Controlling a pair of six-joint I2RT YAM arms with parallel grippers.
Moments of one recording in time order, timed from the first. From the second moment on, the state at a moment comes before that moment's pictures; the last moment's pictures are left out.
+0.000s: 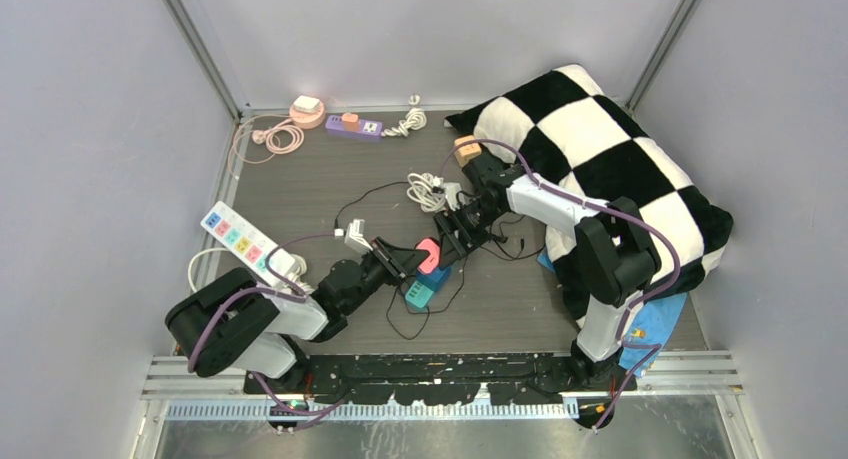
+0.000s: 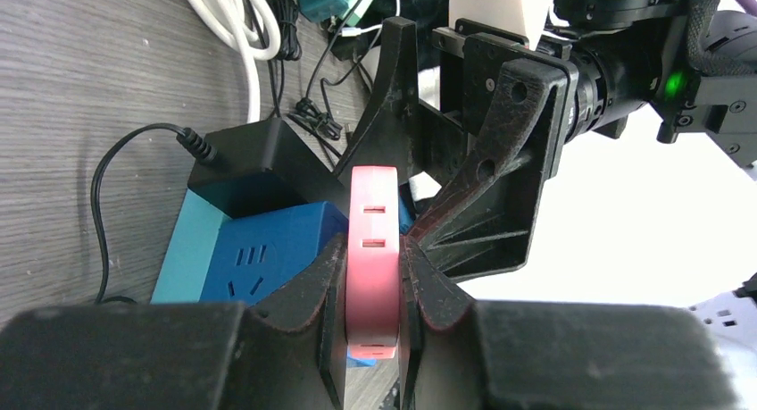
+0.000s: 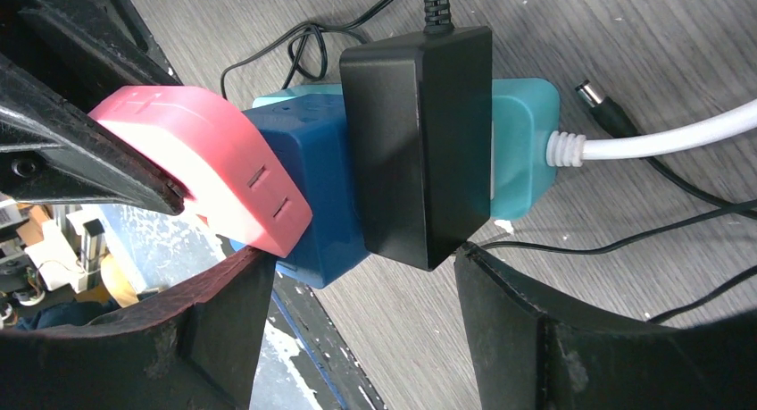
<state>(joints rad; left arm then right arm) -0.82 1.42 0.17 1.18 -0.11 -1.19 0.55 1.82 1.27 -0.75 -0.68 -0.08</state>
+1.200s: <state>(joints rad) -0.82 1.12 0.22 0.74 -0.12 -0.98 0.58 1.84 1.28 -0.73 -0.70 -0.06</state>
